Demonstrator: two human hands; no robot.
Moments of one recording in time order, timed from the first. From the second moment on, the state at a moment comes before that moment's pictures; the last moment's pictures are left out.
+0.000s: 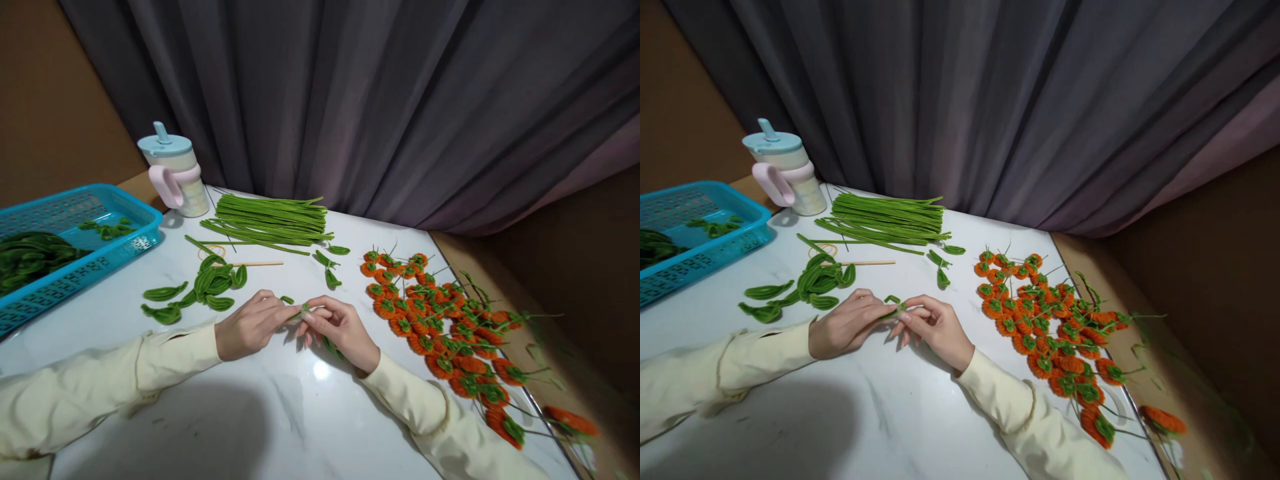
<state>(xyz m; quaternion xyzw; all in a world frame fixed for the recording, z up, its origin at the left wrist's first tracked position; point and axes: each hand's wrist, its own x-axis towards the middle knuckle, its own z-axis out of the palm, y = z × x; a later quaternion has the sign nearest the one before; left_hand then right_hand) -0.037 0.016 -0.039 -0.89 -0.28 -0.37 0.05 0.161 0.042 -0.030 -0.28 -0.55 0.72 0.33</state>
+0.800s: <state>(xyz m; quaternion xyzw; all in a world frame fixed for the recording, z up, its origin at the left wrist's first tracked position) -0.033 0.014 -0.034 -0.89 -0.29 -0.35 0.08 0.159 0.040 -0.027 -0.26 -0.60 0.69 0.31</state>
